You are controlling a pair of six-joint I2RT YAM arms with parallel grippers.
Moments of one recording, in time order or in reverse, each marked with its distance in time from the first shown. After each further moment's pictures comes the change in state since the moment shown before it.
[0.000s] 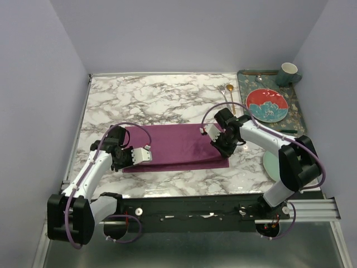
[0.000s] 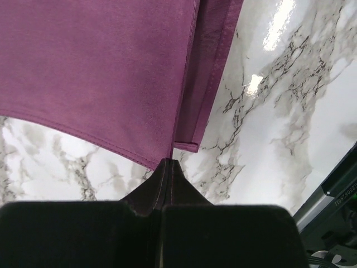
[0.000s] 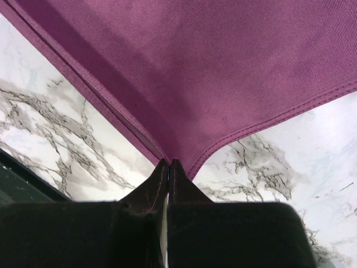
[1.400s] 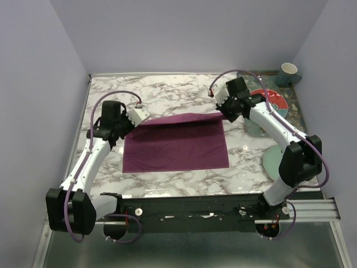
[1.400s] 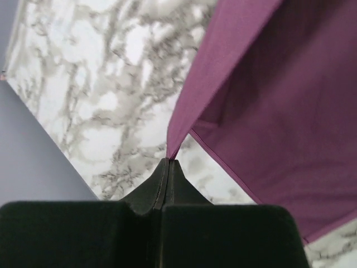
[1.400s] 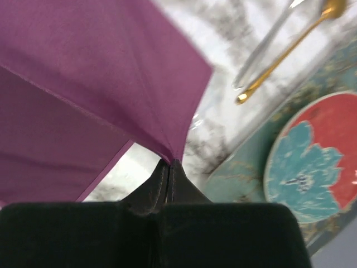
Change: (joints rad) left arm 0.014 0.140 0.284 0.439 -0.056 -0.436; right arm -0.139 0.060 0.407 0.143 0.190 -0.034
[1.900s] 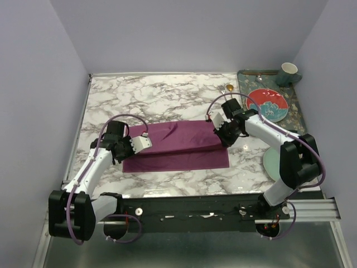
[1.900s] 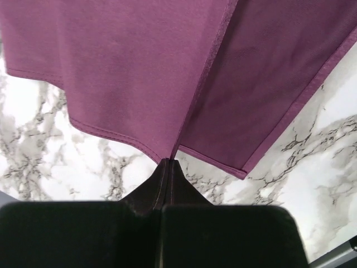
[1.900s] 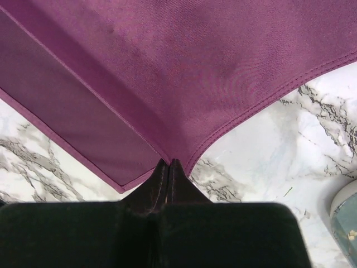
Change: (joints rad) left arm 0.002 -0.087 -0.296 -0.217 0.023 0.257; right arm 0.032 -0.031 -0.348 -0.035 -0.213 0.034
